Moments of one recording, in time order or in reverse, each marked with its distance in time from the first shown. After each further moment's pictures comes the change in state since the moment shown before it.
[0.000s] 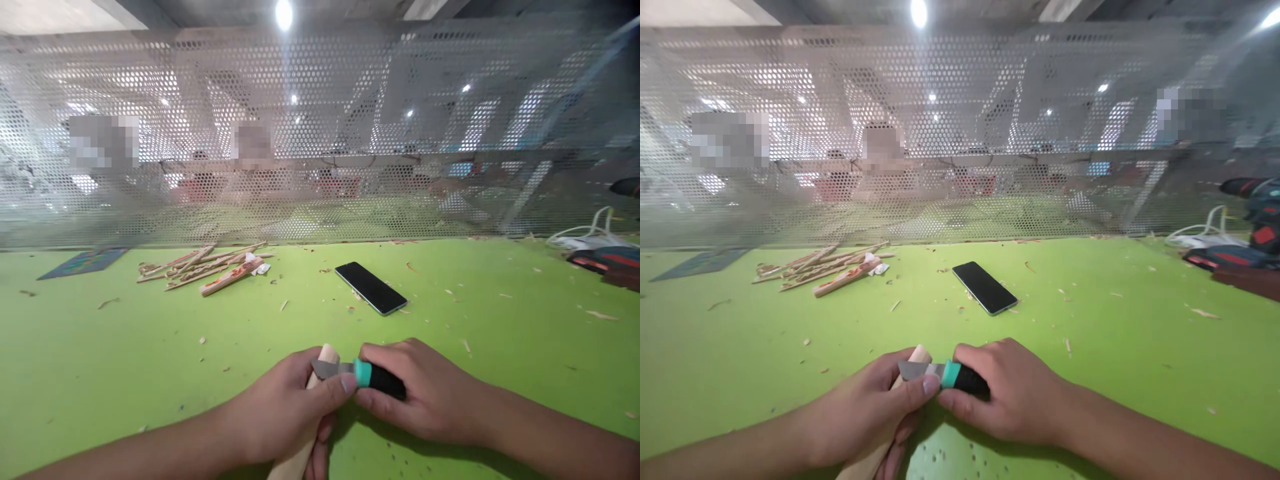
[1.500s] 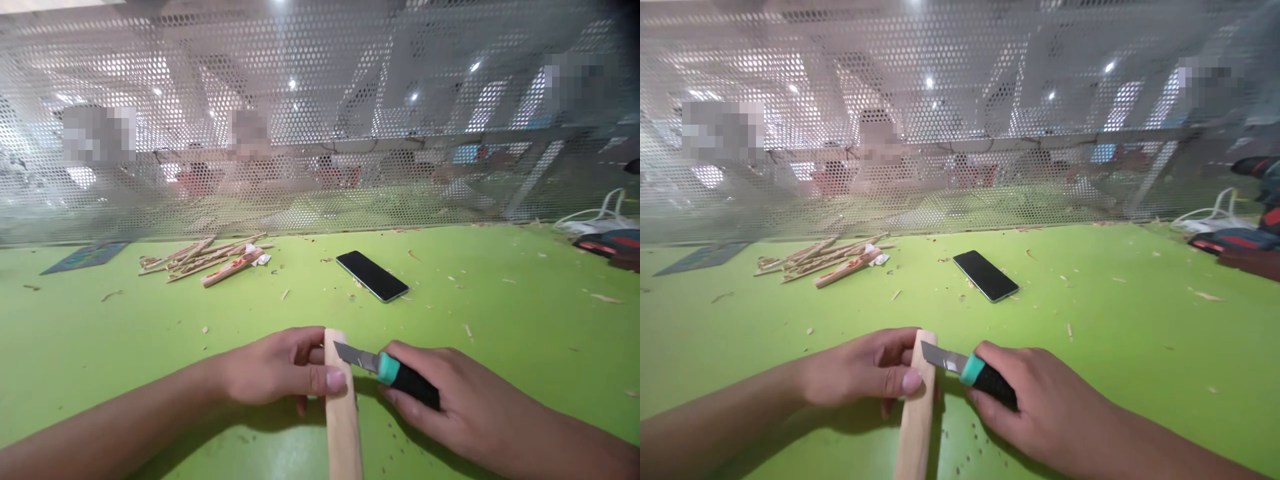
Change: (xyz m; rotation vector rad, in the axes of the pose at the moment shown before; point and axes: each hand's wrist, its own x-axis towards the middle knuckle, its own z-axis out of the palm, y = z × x) left_hand -0.001 0.016 -0.036 -0.010 -0.207 -0.001; right_hand -0.034 -0.012 0.003 0.018 -0.025 0.216
